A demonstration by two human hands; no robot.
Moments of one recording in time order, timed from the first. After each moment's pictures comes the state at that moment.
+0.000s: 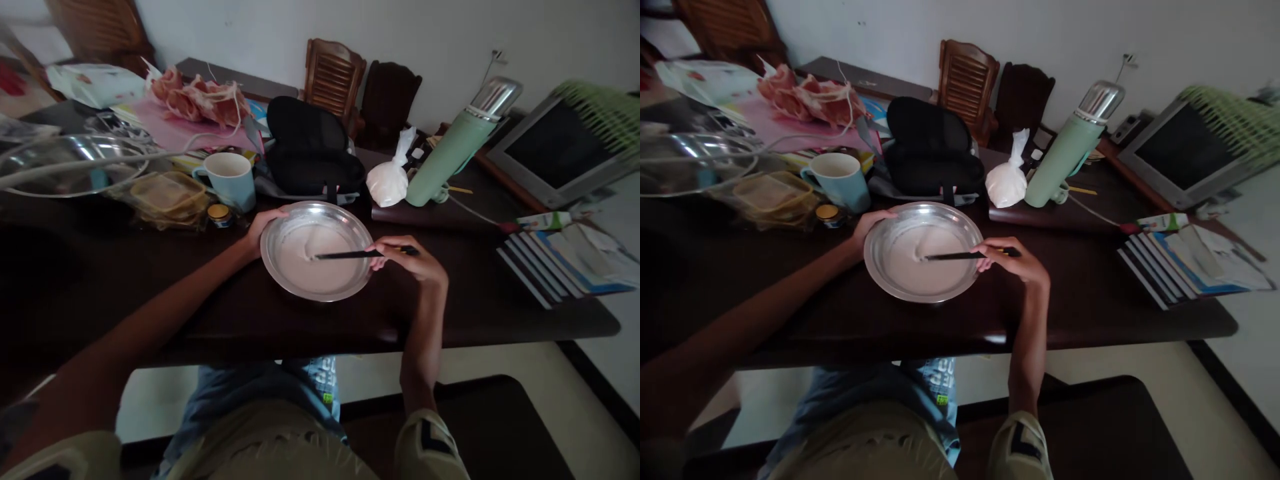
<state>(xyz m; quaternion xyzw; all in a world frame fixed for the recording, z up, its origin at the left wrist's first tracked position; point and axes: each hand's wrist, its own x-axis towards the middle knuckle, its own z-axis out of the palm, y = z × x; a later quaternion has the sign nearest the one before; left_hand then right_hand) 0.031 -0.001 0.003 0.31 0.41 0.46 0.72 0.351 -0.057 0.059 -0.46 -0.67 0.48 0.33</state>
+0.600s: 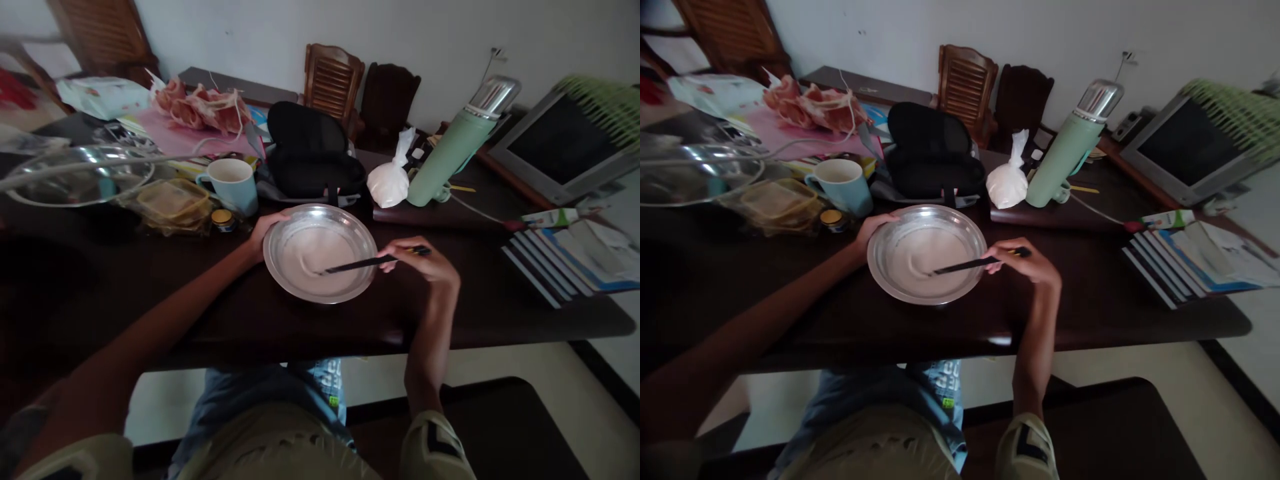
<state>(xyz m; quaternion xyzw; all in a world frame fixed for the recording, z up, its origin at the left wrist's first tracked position) 0.032 -0.004 0.008 0.32 0.41 0.46 0.72 0.350 -0.056 0.059 -0.47 -0.66 0.49 0.33</state>
